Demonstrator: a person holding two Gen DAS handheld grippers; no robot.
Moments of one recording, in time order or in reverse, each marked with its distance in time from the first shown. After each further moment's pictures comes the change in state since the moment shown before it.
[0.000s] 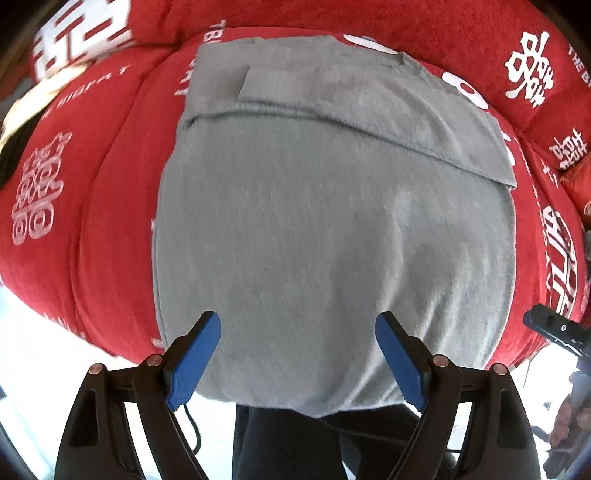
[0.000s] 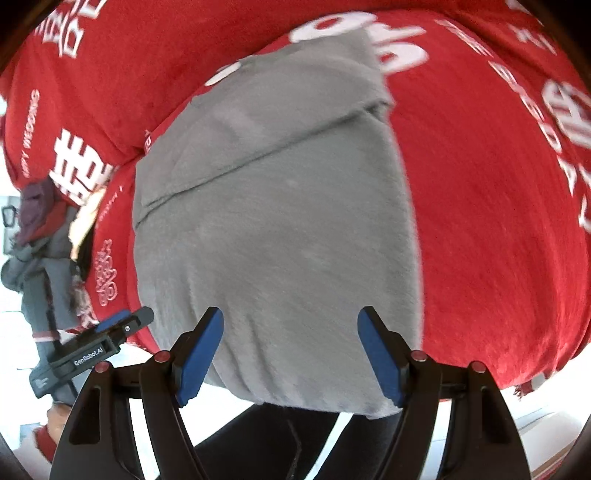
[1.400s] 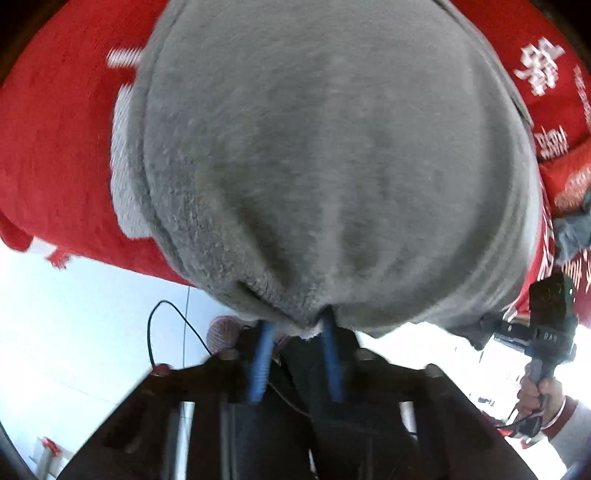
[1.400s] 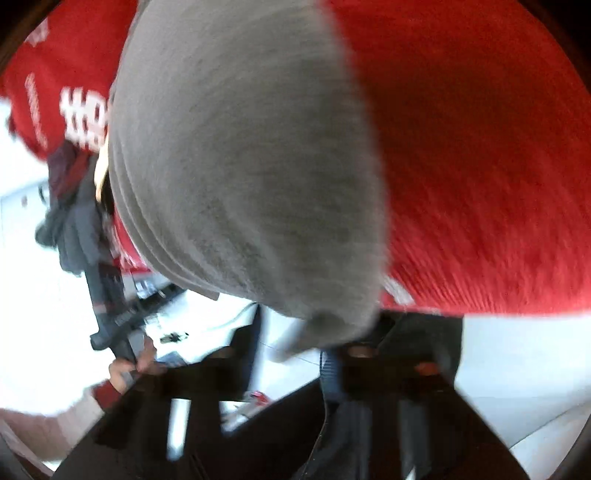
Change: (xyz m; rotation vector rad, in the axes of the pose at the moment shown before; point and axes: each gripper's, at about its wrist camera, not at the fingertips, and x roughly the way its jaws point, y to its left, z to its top) left arm 0.115 0.092 -0.129 -0.072 0.122 -0.302; right arm 0.118 -0.092 -0.124 0.092 0.242 0.287
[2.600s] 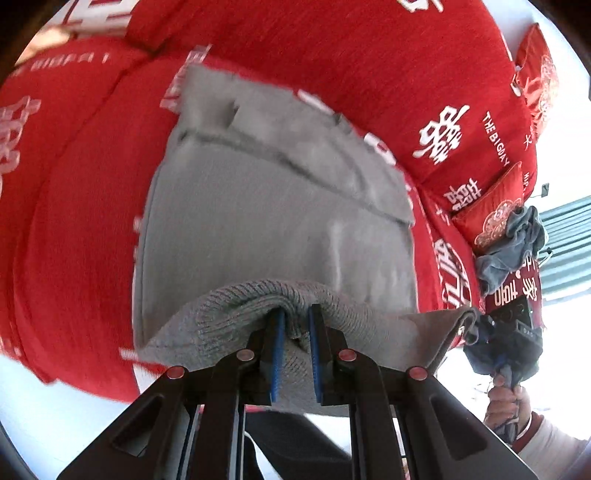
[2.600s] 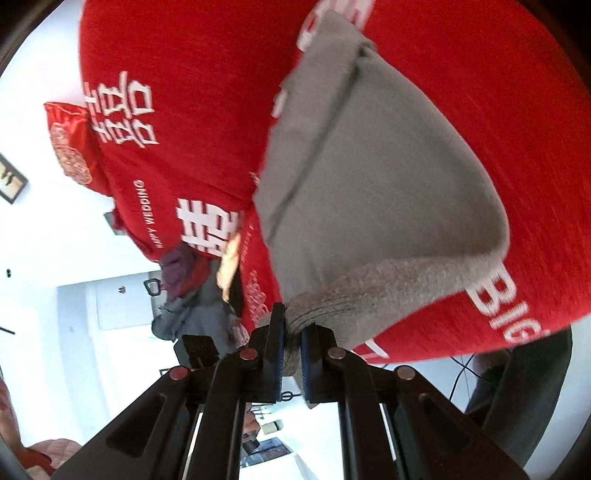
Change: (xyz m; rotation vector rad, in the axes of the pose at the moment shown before) left arm -0.155 -0.052 0.088 0.119 -0.287 -0.208; right arm -0.114 0.108 0.023 0.056 -0.389 0.396
